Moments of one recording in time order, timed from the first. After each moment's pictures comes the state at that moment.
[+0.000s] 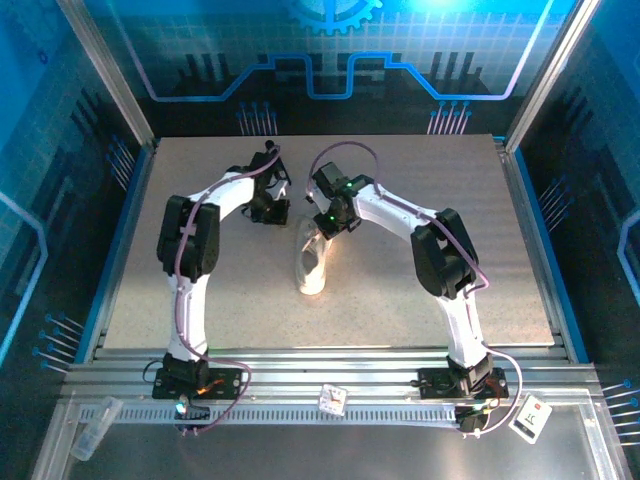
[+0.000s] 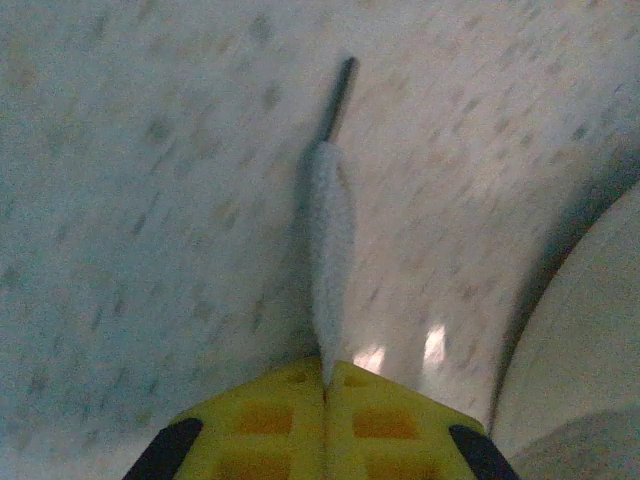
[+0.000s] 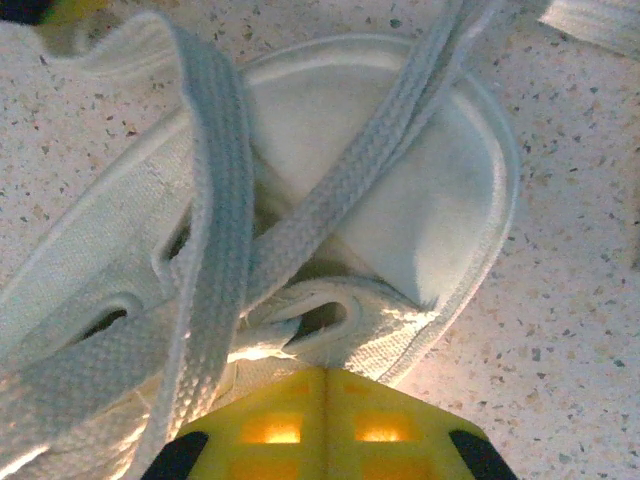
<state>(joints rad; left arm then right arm) -0.20 2.17 1.61 -0.76 0.25 -0.12 0.62 2.15 1.75 -0.80 -0.04 -0.01</state>
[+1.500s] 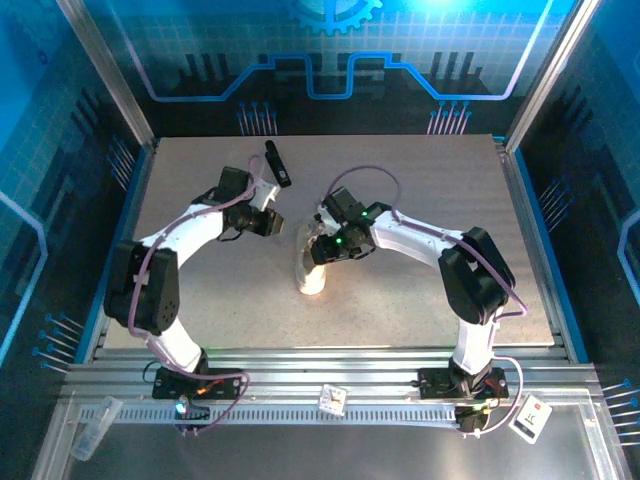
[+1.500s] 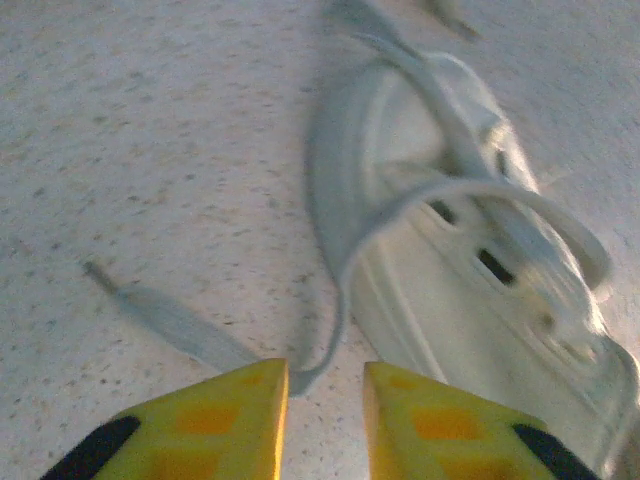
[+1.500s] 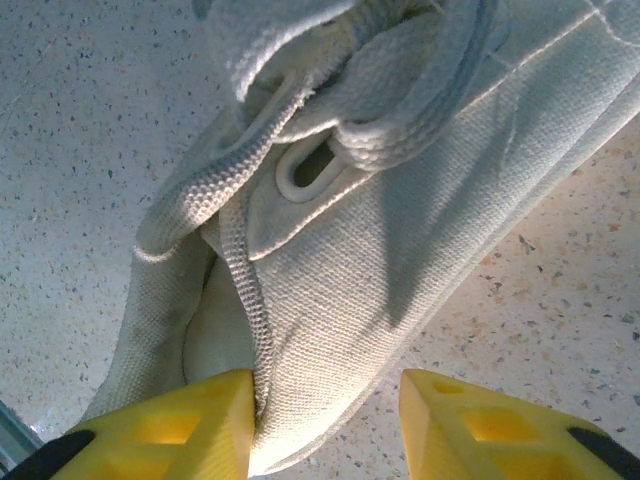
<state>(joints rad) -0.18 1.71 1.15 -0.45 0.38 0.01 0.69 1.86 1.34 -0.62 -0.27 0.36</state>
